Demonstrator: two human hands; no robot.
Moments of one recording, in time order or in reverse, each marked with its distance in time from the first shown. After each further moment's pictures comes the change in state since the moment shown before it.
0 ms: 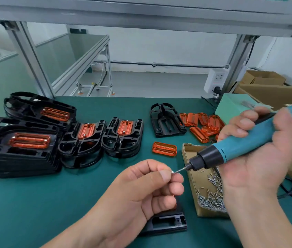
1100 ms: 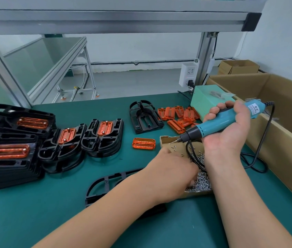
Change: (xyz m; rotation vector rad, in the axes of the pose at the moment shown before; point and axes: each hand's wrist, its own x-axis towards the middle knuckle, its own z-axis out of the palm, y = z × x) left_hand 0.090 -0.041 0.055 2.209 -0.440 0.504; right_hand 0.059 -0.020 -0.049 -0.041 0.224 -0.066
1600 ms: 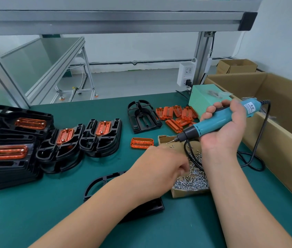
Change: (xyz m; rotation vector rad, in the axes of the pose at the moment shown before) left_hand -0.018 -0.015 -0.010 -0.307 0.103 -0.113; right_hand 0.001 0.001 0.000 0.002 -0.001 0.001
